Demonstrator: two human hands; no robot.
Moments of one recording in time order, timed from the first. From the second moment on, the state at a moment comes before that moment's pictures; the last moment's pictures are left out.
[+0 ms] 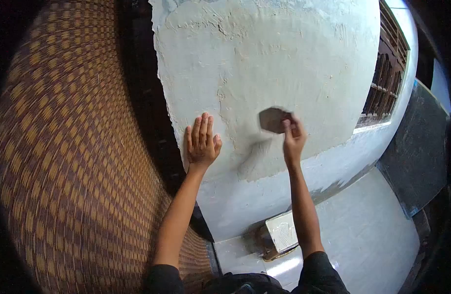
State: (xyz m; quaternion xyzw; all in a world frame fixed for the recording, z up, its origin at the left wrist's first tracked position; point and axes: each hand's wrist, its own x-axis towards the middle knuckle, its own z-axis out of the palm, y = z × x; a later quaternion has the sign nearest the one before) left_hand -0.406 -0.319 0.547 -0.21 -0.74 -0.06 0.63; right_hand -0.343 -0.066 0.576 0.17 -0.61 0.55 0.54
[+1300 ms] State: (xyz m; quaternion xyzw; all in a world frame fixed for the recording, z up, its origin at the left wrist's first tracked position) left_hand -0.408 -0.319 0.543 -0.20 -0.74 -0.05 0.64; right_hand -0.357 -0.003 0.488 0.02 -0.43 0.73 0.53
